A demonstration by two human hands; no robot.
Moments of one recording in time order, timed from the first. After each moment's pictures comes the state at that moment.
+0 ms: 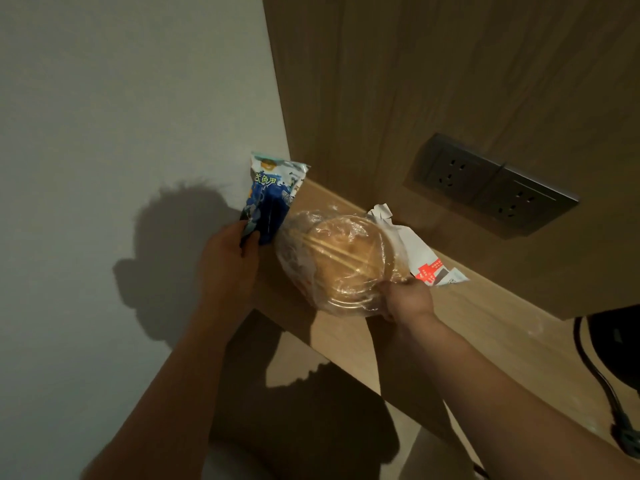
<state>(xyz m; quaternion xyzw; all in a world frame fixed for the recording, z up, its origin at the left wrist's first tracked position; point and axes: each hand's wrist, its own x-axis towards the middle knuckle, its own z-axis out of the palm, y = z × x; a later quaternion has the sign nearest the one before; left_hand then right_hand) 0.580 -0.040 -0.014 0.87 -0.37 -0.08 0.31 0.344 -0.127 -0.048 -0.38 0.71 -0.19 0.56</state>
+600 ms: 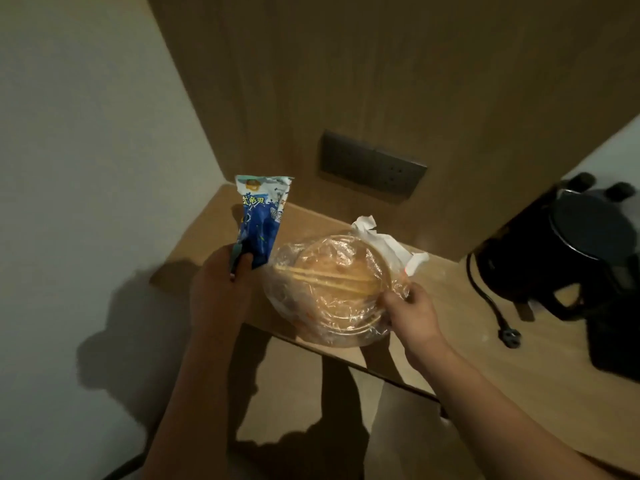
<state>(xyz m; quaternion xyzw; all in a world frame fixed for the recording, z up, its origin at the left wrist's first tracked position) 0.470 -0.007 0.032 0.80 -0.42 -0.16 0.38 0.218 -0.045 0.019 -0.37 0.68 -0.32 0.55</state>
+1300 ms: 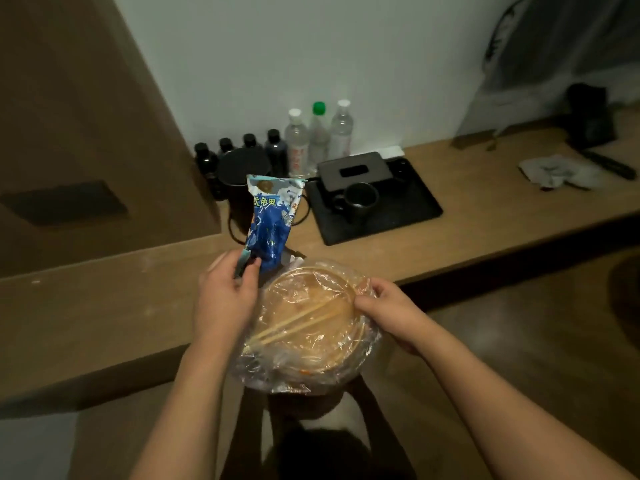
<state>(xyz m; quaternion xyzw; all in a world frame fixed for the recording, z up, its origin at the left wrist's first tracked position) 0.085 0.098 0.122 0.58 -0.69 -0.30 0.32 -0.146 0.186 0.095 -0.30 0.69 -0.34 0.56</state>
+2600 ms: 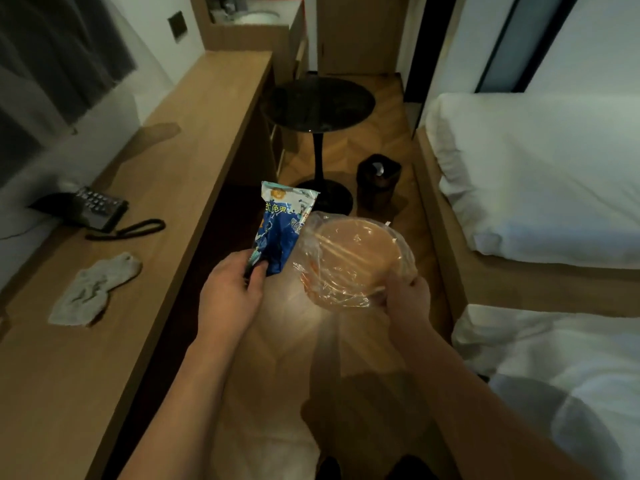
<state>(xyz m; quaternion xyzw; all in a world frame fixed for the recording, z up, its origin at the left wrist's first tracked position) -0.695 0.384 0.144 0.02 -0.94 -0.33 0.12 -0.692 0.625 0.112 0.36 0.60 -0.71 -0.04</state>
